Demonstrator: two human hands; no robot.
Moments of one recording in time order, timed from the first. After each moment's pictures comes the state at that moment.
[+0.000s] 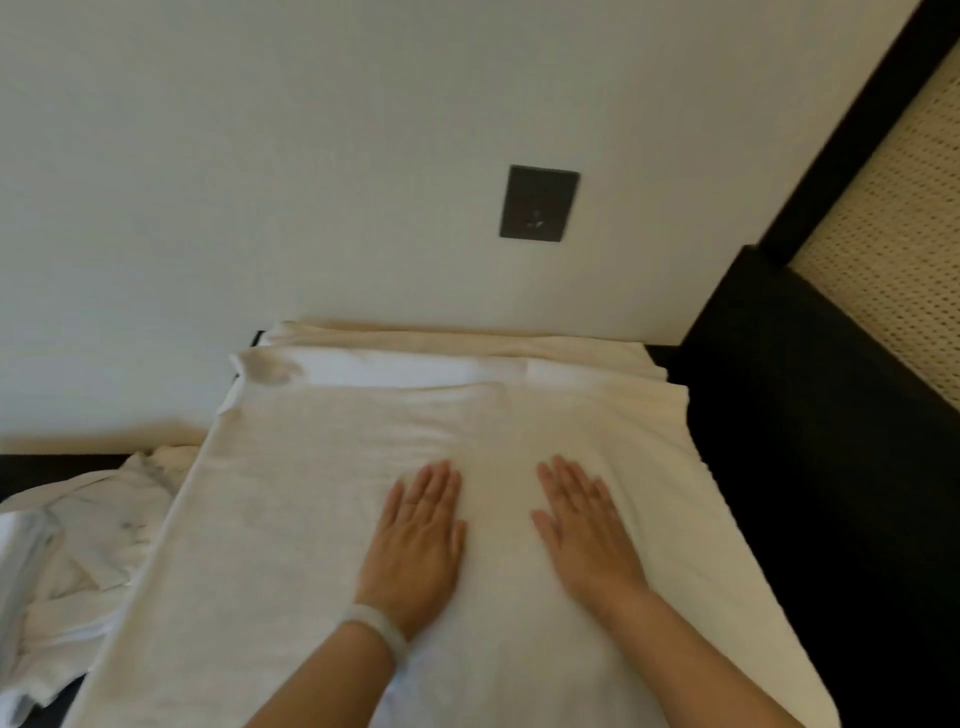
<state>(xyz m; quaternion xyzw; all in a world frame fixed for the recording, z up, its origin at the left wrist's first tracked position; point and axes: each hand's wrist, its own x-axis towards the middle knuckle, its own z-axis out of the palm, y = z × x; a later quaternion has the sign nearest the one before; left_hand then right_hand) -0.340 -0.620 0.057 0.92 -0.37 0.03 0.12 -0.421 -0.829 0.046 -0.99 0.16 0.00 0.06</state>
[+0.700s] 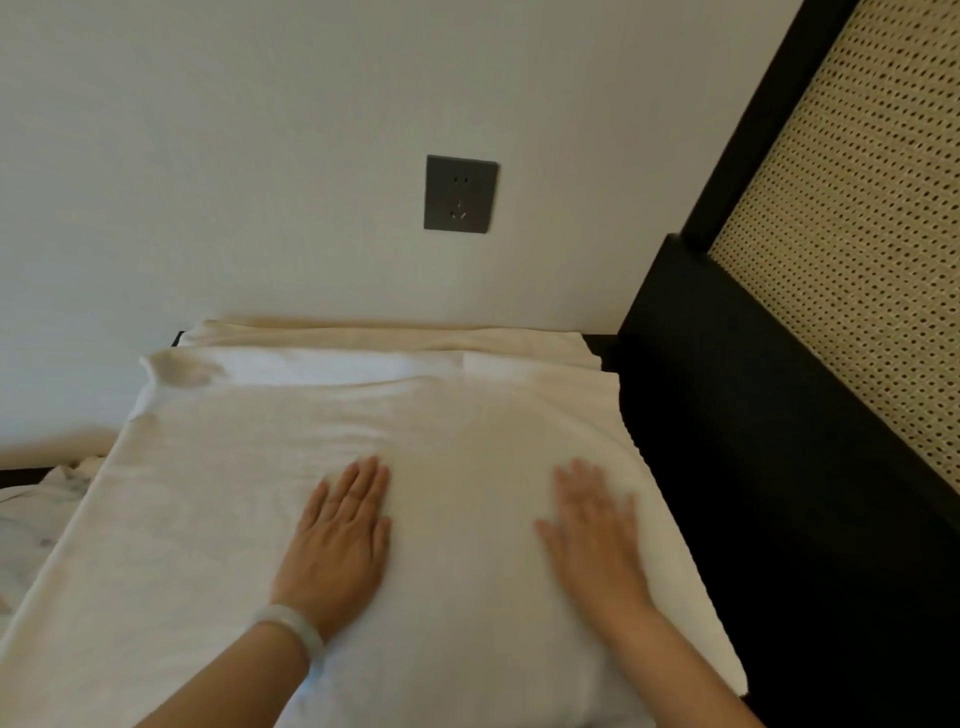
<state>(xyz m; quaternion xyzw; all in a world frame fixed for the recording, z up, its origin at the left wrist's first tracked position) -0.344 -0.622 0.062 0.93 -0.36 0.02 0.11 -0.486 -0.871 0.060 -0.97 0.26 0.01 0.05</state>
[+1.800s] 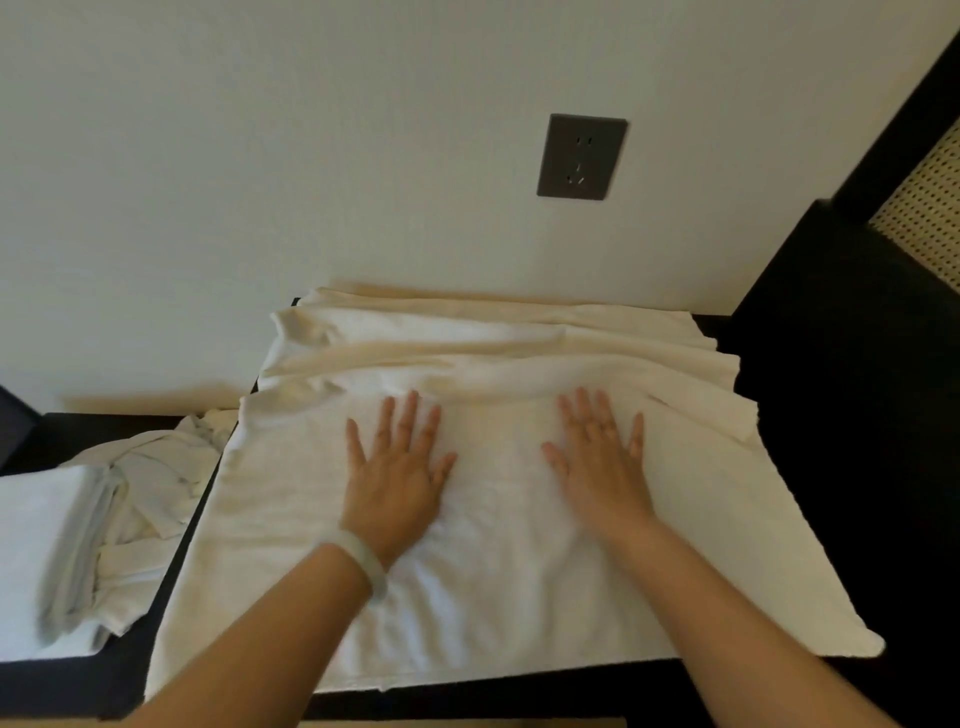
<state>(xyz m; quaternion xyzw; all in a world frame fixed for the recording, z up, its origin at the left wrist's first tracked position) -0.296 -0.591 0.069 0.97 -0.25 -0.01 0.06 -0.375 -0.812 0.069 -0.98 0.20 0.01 0.05</state>
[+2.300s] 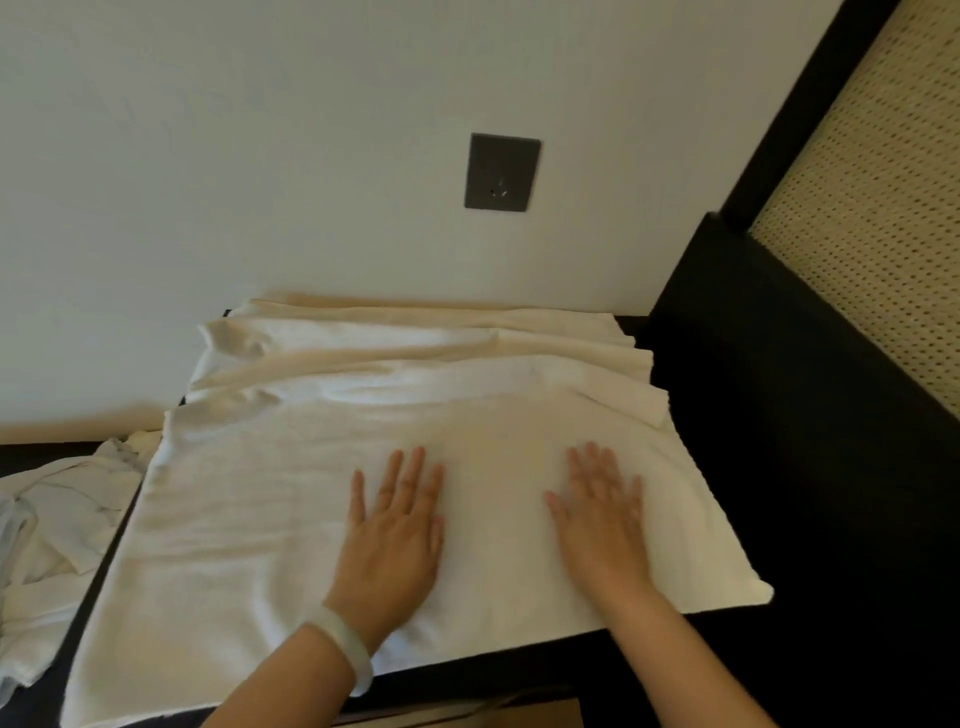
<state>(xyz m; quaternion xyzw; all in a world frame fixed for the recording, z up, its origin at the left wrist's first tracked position) -0.370 -0.612 0.060 0.93 -0.34 -0.04 0.10 -0.470 -0.824 0.068 -0.95 0.31 0.00 0.06</state>
